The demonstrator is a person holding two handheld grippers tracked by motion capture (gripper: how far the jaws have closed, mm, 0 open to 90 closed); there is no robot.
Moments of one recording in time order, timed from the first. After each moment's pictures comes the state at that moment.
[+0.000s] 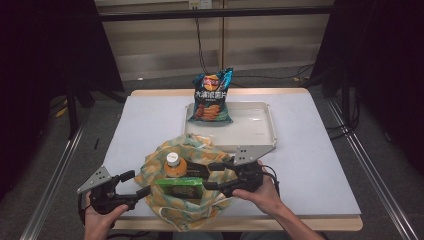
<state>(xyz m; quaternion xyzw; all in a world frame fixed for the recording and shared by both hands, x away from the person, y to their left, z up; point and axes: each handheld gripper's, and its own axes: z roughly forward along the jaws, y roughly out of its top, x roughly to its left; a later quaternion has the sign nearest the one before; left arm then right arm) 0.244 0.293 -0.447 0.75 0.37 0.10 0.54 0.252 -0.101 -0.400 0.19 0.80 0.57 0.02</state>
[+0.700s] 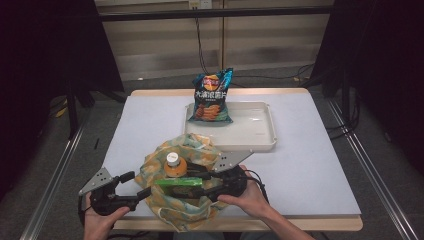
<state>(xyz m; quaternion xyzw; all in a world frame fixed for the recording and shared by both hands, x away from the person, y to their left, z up) 0.241 0.291 -0.447 0.76 0.36 0.11 0.53 0.255 -0.068 -0.420 0.18 0.82 0.54 0.00</state>
